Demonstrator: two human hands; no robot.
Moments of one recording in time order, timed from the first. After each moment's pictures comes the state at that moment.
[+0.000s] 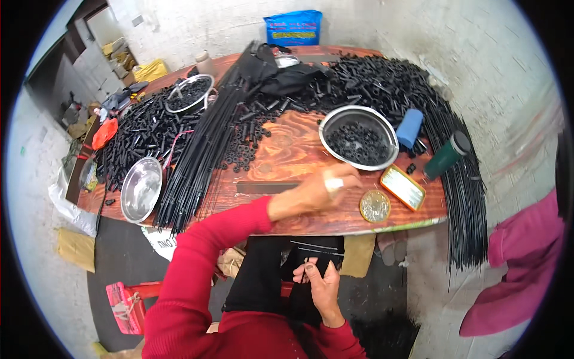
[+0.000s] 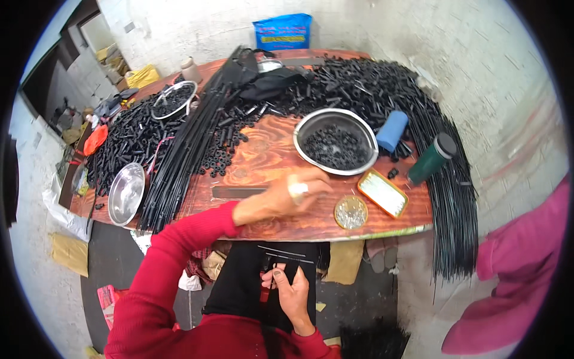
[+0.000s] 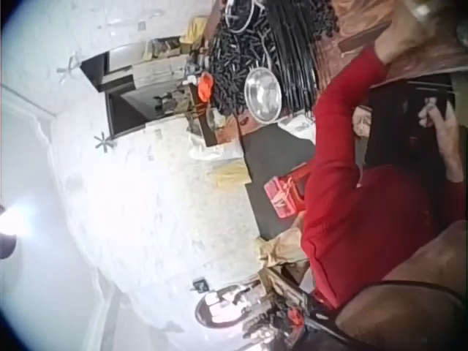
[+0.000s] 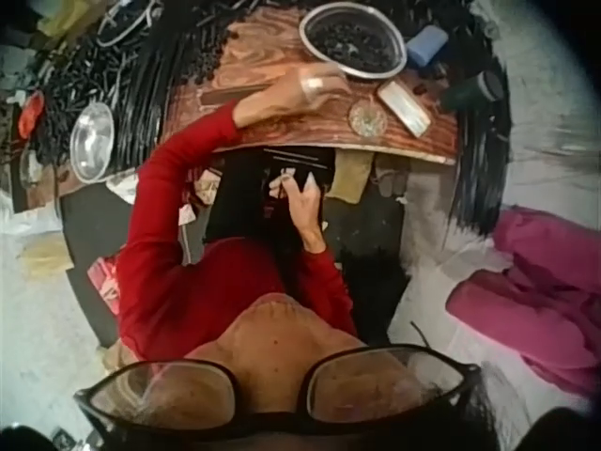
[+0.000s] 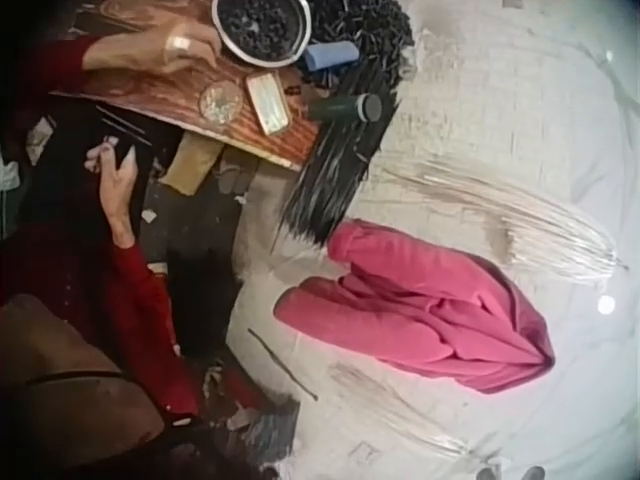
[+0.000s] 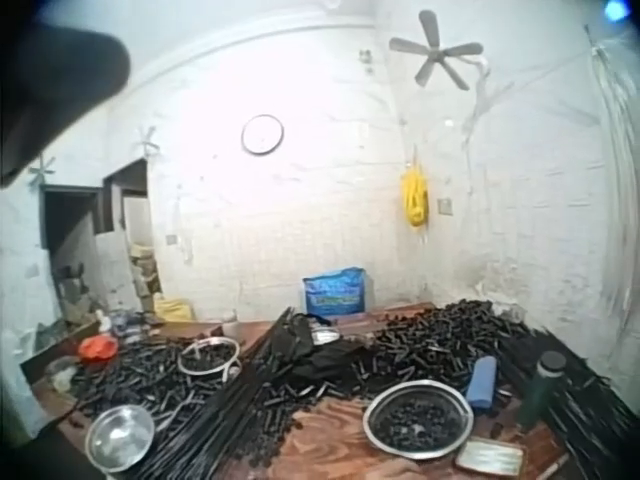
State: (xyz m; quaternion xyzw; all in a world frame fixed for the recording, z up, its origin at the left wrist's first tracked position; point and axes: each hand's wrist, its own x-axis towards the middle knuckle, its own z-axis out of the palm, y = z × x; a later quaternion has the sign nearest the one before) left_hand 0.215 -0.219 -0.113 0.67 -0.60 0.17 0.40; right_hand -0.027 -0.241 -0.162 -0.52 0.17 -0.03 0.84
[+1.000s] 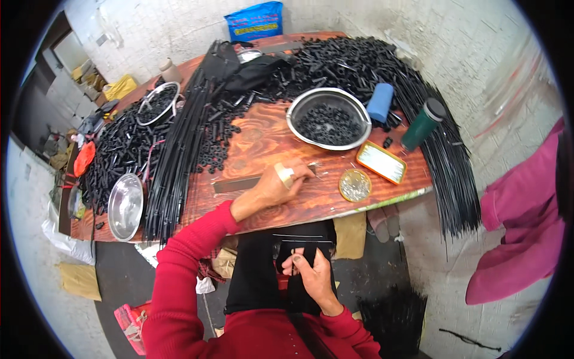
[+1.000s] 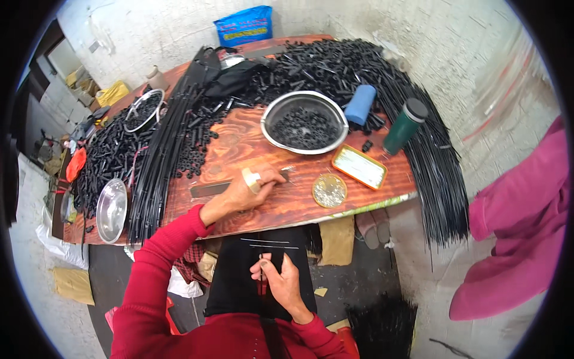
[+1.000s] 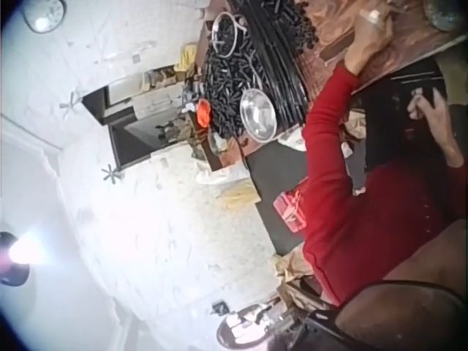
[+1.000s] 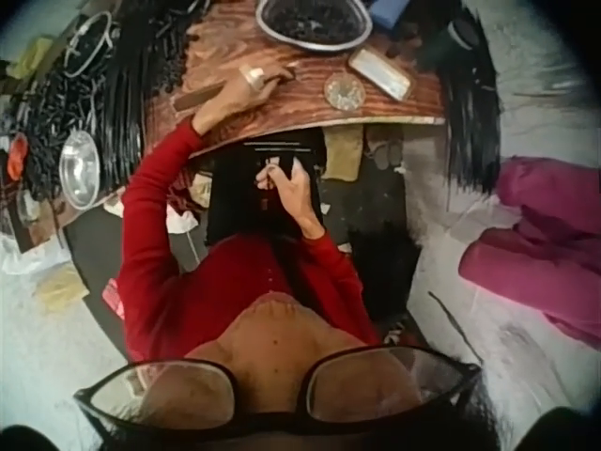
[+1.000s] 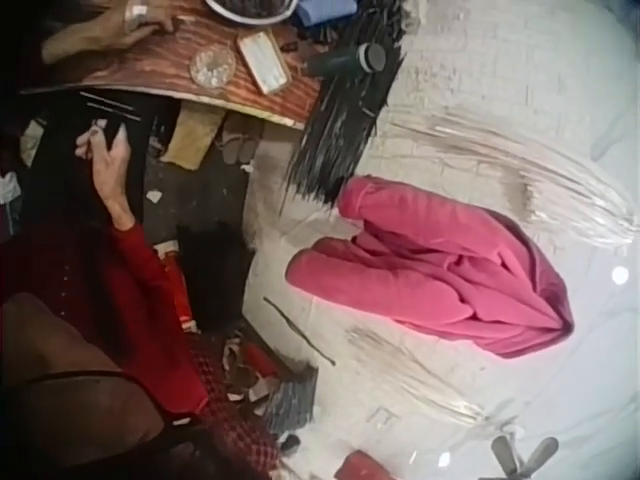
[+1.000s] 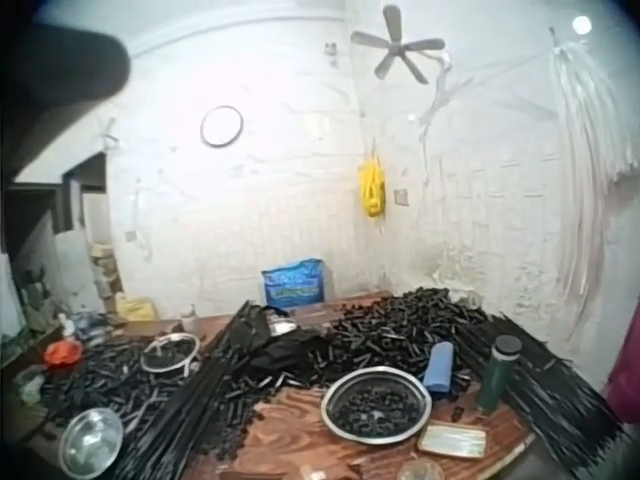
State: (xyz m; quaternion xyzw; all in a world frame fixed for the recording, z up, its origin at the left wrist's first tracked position) left_hand 0.218 -0.177 -0.139 0.75 -0.55 0.07 0.36; right_hand -0.031 -0.244 -0.159 -0.54 0.15 -0.02 0.83
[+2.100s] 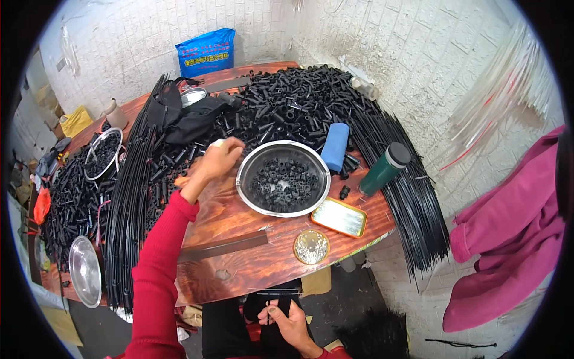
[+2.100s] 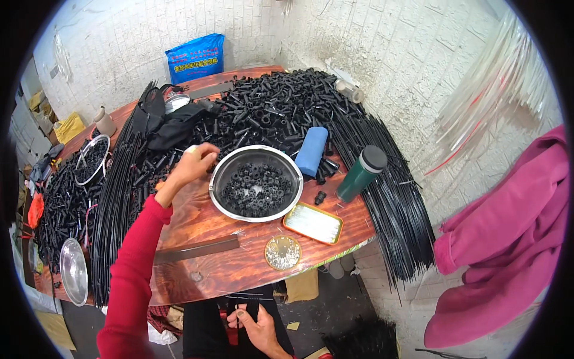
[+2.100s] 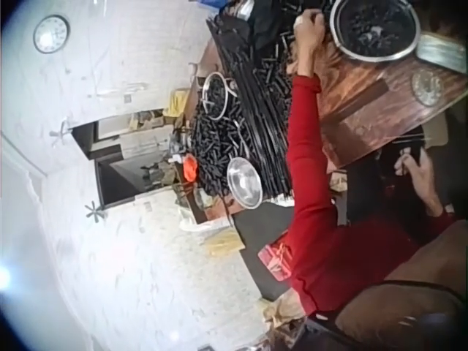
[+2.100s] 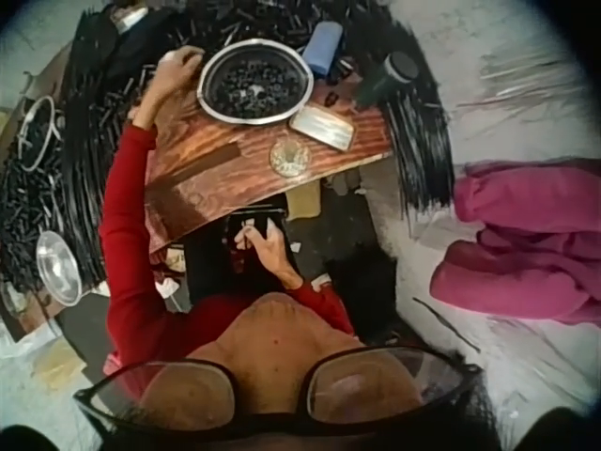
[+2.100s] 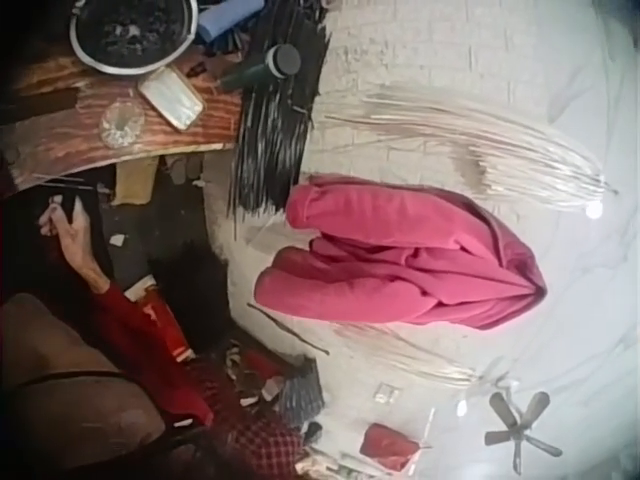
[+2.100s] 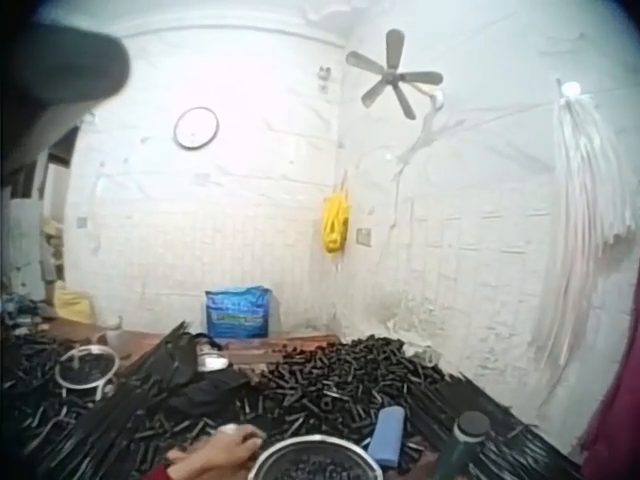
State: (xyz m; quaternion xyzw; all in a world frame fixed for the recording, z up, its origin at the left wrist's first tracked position) left_hand 0.435 -0.232 -0.135 0.85 -0.36 0.00 0.39; right_hand -0.005 -0.273 -0.177 -0.53 0.23 -0.01 0.81
